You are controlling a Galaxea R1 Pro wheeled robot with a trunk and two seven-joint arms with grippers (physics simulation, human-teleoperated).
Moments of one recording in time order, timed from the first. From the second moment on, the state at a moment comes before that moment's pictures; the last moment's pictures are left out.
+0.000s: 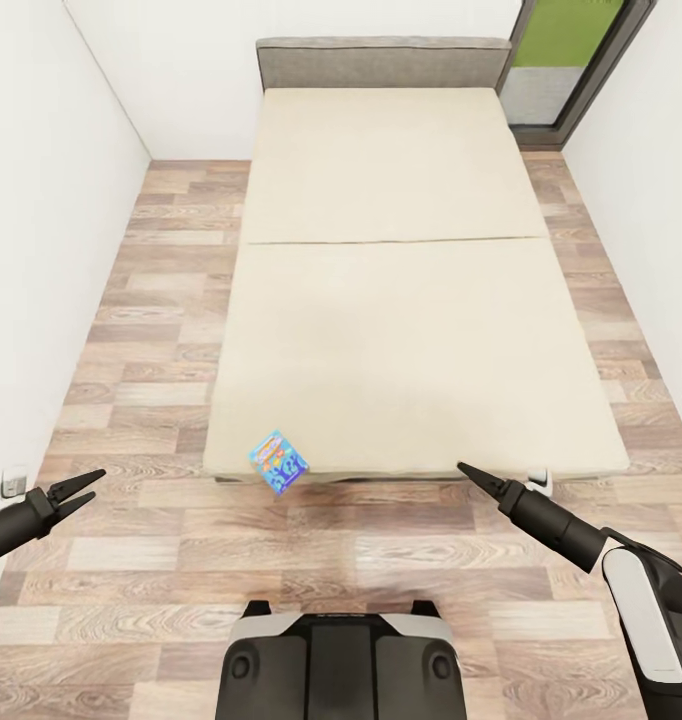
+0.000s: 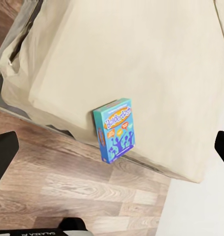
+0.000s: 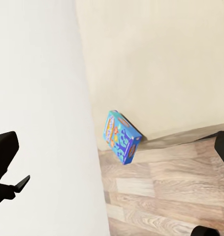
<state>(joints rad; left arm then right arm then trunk) -0.55 0.35 0.81 -1.05 0.01 0.94 -1.26 -0.32 -0.15 -0.28 -1.52 -0.71 0.83 0.65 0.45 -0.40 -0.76</state>
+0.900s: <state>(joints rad) -0.55 0.35 0.81 -1.05 0.01 0.94 -1.26 -0.32 -0.15 -0.28 -1.52 -0.71 0.83 0.64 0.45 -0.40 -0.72</state>
